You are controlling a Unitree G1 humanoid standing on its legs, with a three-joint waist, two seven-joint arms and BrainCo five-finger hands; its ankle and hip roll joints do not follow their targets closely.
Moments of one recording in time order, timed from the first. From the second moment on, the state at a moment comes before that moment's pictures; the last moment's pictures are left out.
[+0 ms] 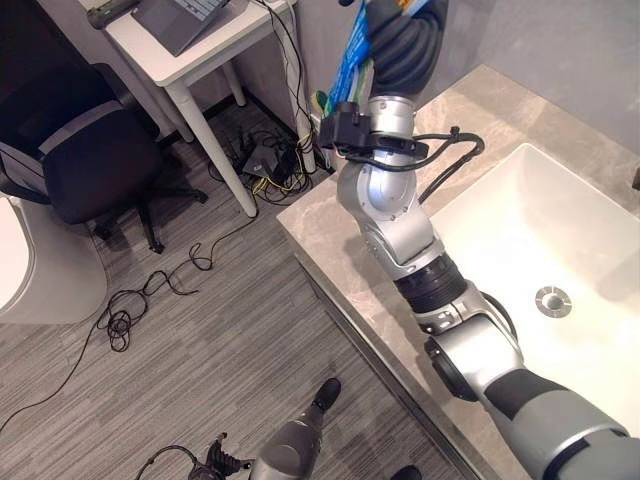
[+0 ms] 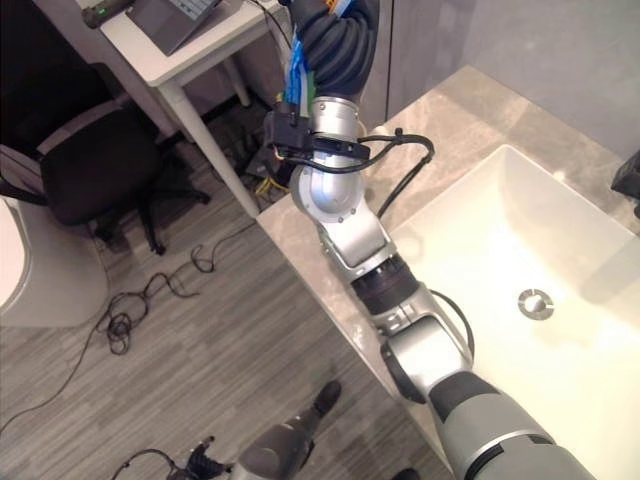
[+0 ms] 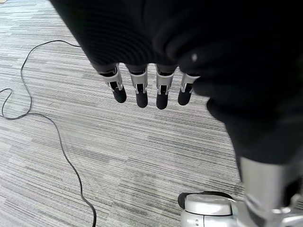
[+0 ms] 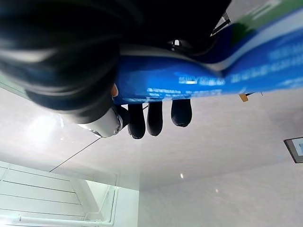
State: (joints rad) left arm -0.01 0.24 -0.41 1.20 0.14 -0.04 0.30; right arm -1.11 -0.06 0.35 0.26 0.21 -0.39 -0.68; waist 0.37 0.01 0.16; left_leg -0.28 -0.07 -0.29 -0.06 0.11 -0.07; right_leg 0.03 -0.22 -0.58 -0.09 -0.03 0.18
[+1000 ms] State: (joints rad) left arm -0.01 0.27 -0.41 1.19 0.14 -0.05 0.29; right arm -1.10 -0.07 0.38 0.26 0.21 -0.39 -0.65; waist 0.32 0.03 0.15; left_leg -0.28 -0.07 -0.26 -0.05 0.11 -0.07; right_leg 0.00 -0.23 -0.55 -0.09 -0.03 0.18
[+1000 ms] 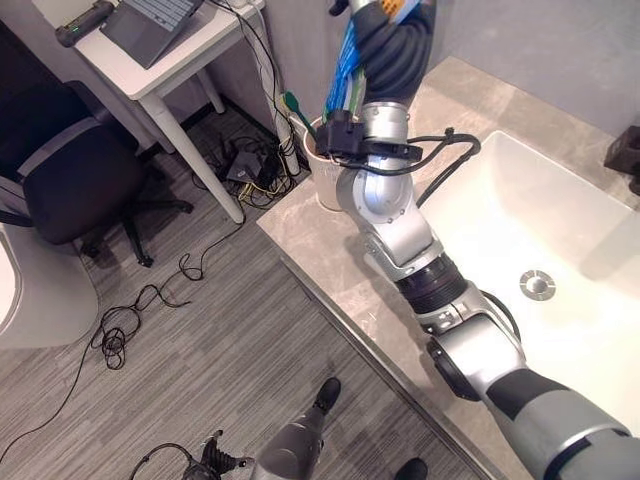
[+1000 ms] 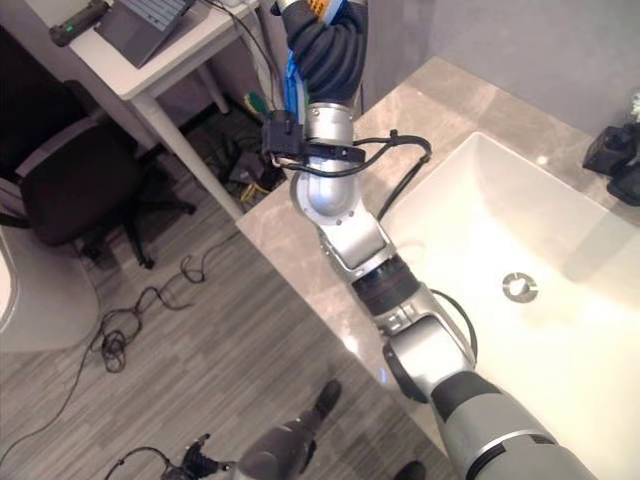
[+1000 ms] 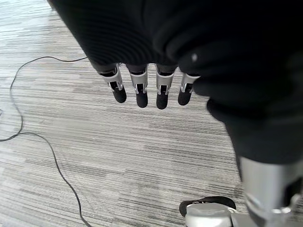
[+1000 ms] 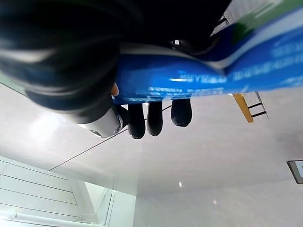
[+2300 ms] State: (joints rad) left arm -0.02 0.26 -0.41 1.20 0.14 -0.05 0.30; right arm -1.07 -0.07 0.42 0.38 0.22 -0.38 -0.62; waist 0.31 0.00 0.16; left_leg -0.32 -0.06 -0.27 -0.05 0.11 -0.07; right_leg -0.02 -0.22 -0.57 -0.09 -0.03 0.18
